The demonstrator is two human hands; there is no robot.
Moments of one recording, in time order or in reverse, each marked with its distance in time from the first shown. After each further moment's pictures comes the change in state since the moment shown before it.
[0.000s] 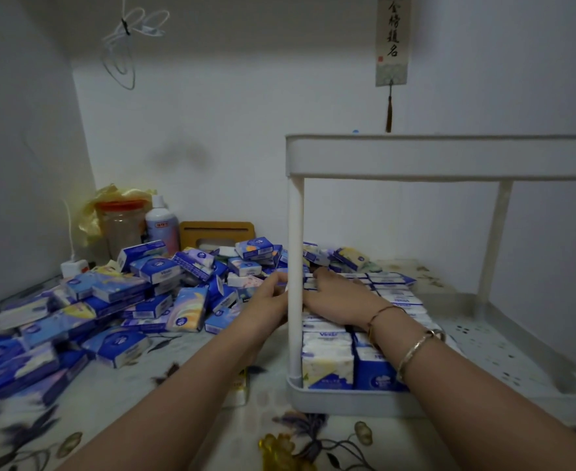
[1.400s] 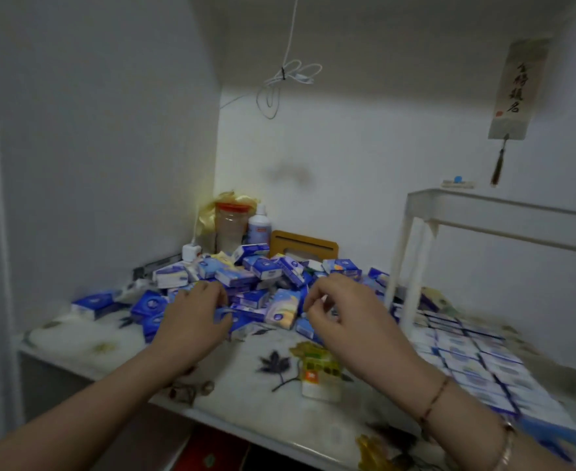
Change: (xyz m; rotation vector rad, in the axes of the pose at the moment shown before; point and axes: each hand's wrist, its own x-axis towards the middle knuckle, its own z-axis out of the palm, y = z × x) left_hand -0.131 -0.001 -0.183 1.115 0.574 0.036; right_hand -0.094 -0.134 -0.001 0.177 0.371 -0.591
